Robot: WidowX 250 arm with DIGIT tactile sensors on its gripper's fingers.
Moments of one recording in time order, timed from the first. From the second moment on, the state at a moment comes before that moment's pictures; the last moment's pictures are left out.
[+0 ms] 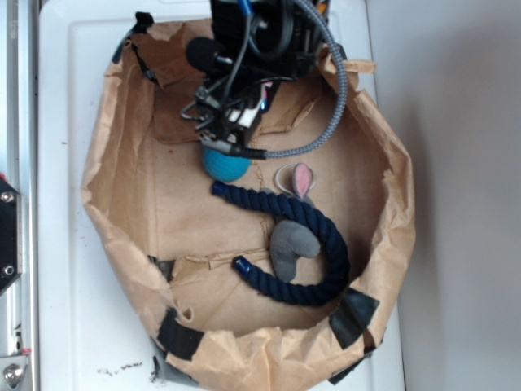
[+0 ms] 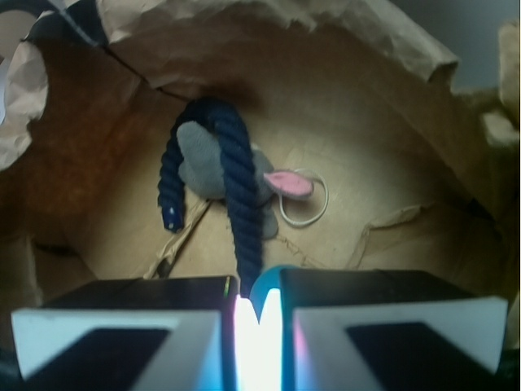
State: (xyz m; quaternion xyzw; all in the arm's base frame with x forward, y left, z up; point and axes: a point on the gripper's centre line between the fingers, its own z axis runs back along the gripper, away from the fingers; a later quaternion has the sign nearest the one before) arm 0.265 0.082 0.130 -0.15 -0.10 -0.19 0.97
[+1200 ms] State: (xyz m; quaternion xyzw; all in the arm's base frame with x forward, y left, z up) arm 0.248 0.067 0.029 -0.01 -0.11 -0.23 0.97
